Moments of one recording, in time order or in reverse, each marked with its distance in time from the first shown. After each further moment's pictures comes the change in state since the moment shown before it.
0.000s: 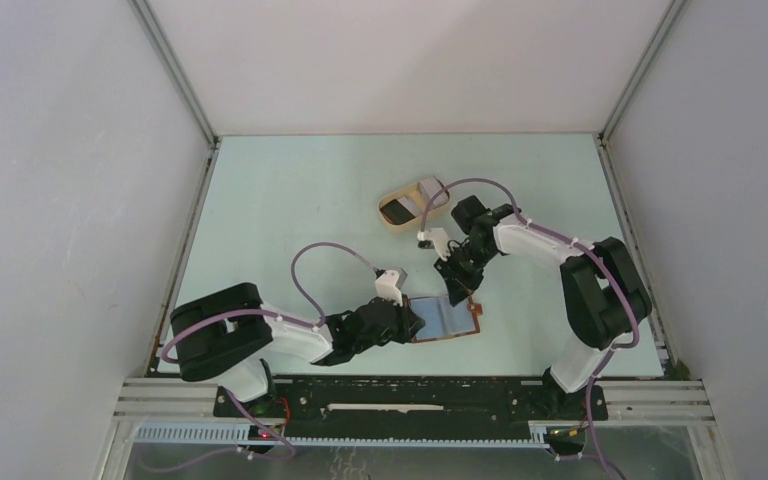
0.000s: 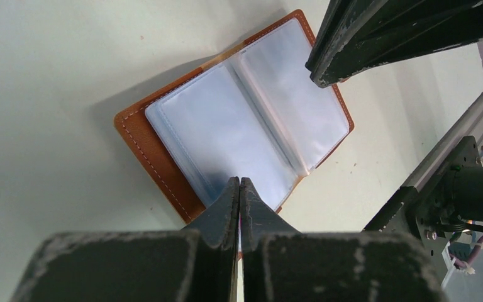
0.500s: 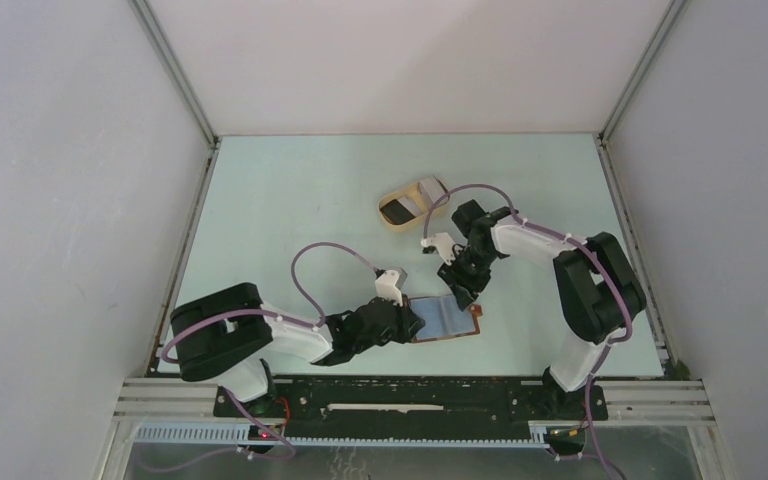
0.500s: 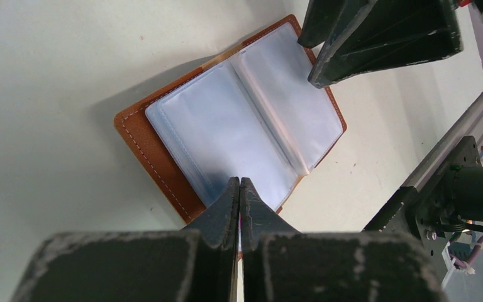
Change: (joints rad) left arm 0.000 0.000 0.000 0.001 0.000 0.000; right arm -0.008 0.032 -0.028 0.003 0.165 -0.015
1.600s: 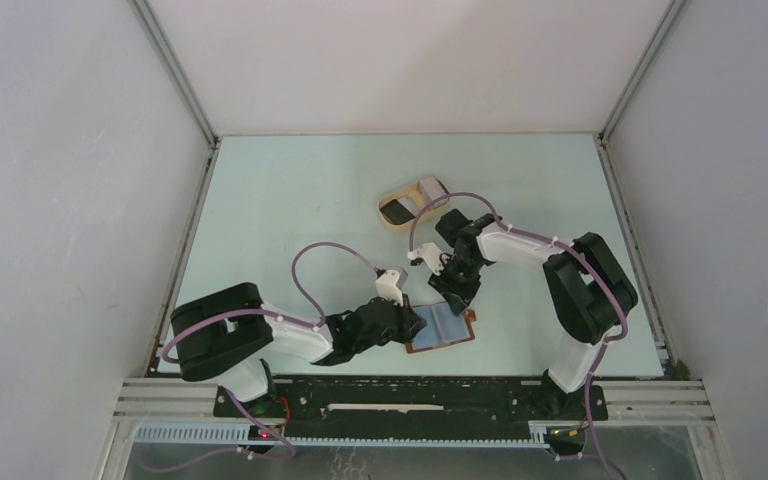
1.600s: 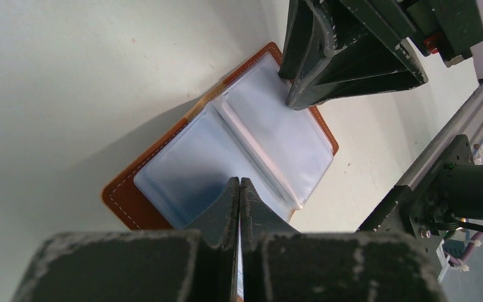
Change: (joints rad) left arm 0.000 0.002 0.000 0.016 0.010 0.001; right arm 0.107 0.031 0.000 0.016 0.047 0.010
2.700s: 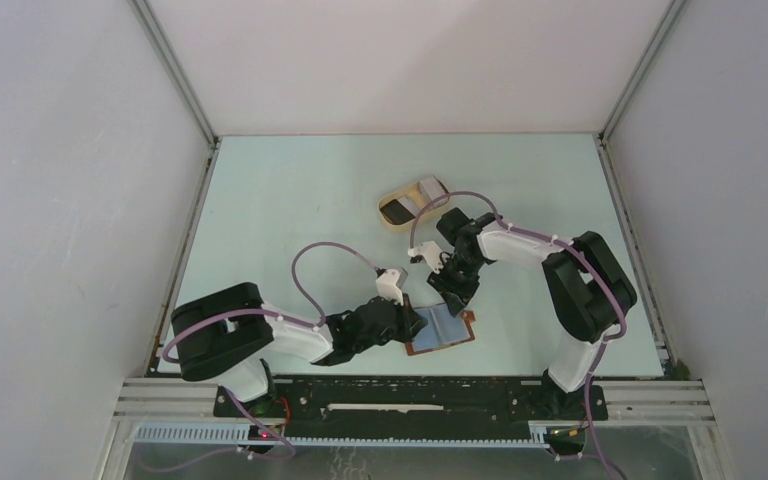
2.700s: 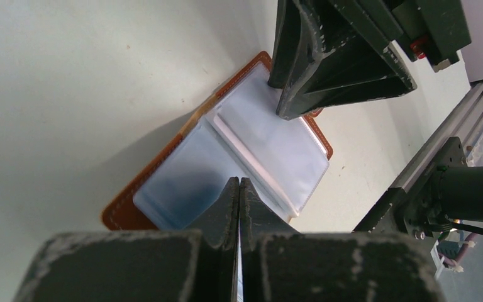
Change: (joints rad) left arm 0.003 0.002 0.000 0.017 0.001 0.000; right arm -0.011 0.008 0.004 0.006 -0.043 0.025
